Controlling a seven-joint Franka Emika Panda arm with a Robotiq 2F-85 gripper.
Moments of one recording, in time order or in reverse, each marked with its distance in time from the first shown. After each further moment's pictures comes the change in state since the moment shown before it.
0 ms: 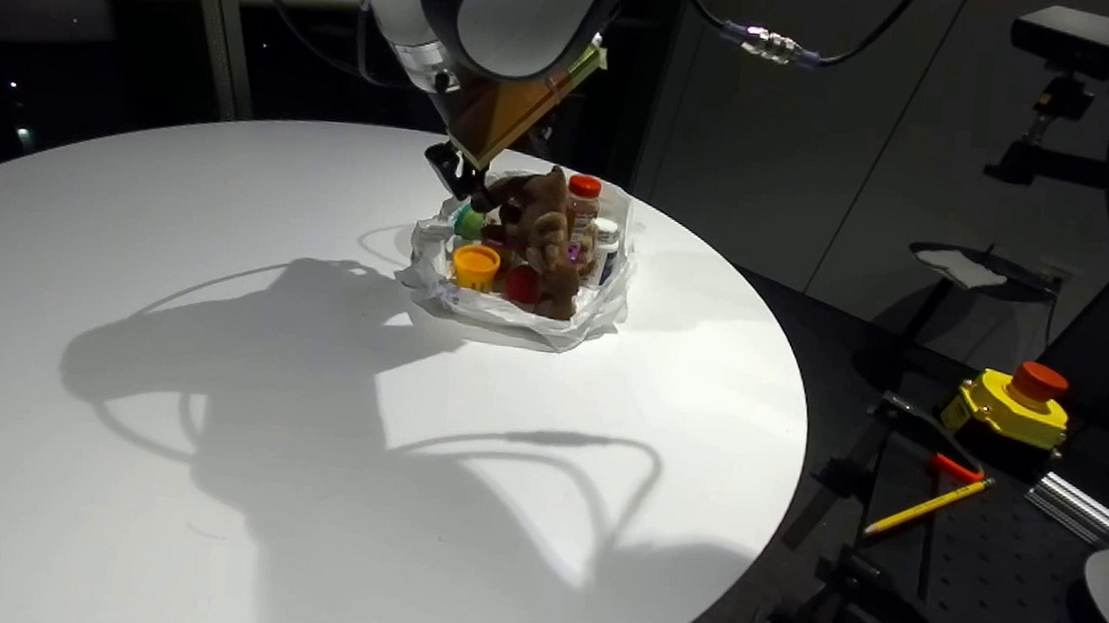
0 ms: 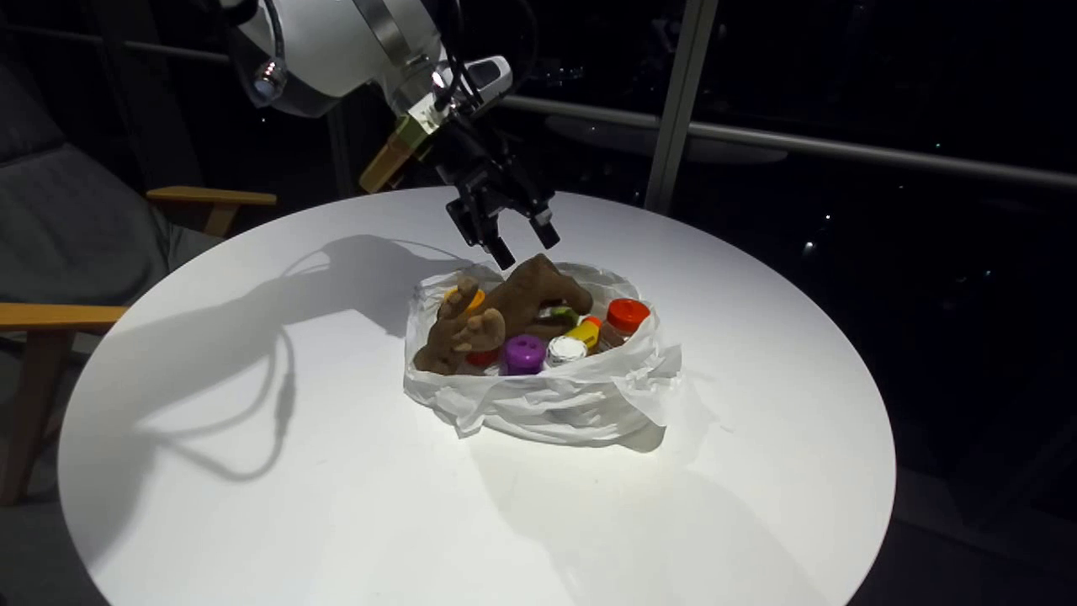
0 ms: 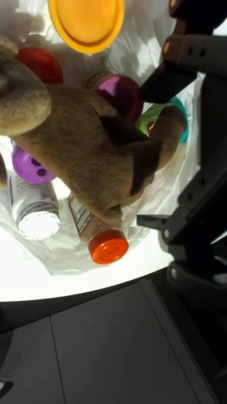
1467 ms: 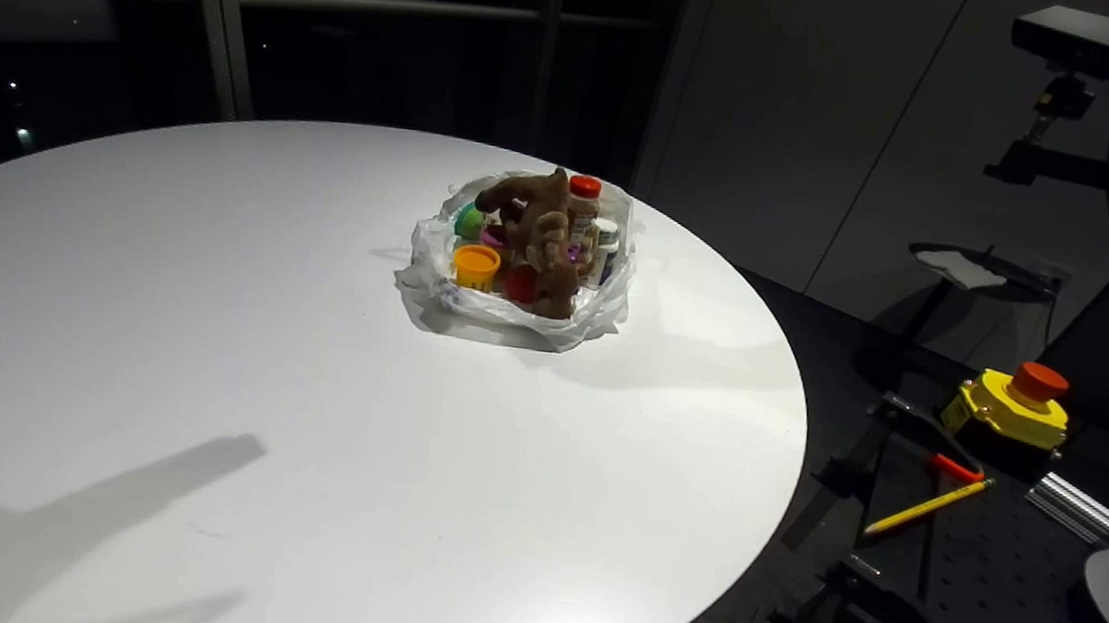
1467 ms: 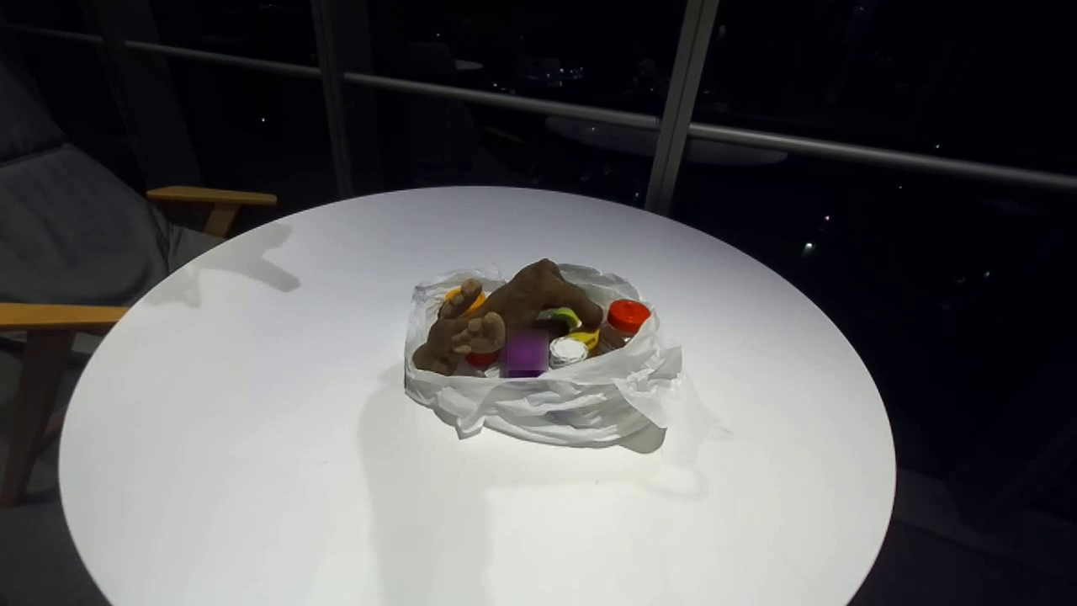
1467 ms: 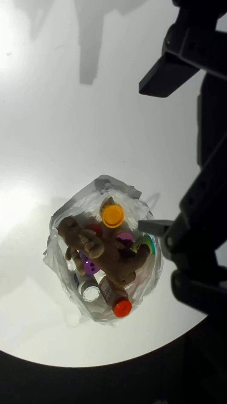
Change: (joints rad) arm 0.070 -0.559 0.248 -0.150 0.439 -0.220 -0.178
